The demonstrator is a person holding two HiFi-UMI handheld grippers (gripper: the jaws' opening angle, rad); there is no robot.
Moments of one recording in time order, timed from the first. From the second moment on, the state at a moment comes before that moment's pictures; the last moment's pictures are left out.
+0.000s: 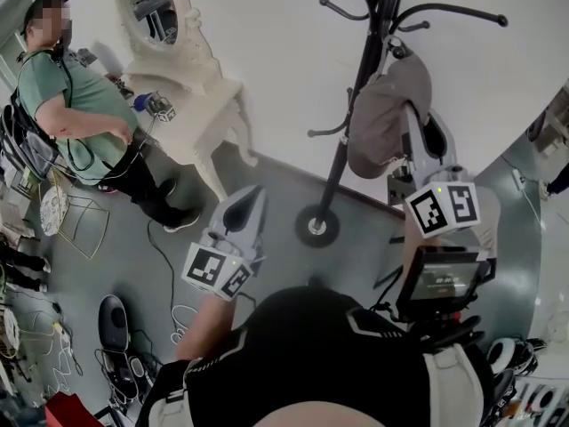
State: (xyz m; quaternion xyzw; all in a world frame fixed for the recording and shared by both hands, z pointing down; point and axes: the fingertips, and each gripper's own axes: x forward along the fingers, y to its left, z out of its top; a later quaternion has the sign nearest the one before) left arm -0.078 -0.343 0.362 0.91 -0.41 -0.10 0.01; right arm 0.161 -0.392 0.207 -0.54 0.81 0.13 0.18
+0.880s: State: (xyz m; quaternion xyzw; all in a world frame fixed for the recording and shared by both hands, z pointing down) left arm -0.077 -0.331 0.357 0.92 -0.38 -0.10 0.01; right arm 0.153 -0.355 0.197 -0.54 0.81 0.14 0.19
